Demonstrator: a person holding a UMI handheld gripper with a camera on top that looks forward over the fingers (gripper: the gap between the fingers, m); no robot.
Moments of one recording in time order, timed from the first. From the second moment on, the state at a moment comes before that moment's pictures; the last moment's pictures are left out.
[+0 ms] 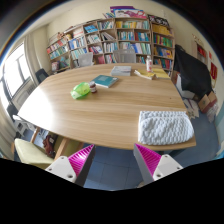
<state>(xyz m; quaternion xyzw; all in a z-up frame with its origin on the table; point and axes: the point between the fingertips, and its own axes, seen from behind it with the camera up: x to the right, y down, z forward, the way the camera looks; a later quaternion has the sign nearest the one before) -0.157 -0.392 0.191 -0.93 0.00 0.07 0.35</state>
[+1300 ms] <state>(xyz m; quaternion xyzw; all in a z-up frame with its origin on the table) 0.015 -0.211 0.074 -0.88 -0.03 -0.01 0.48</state>
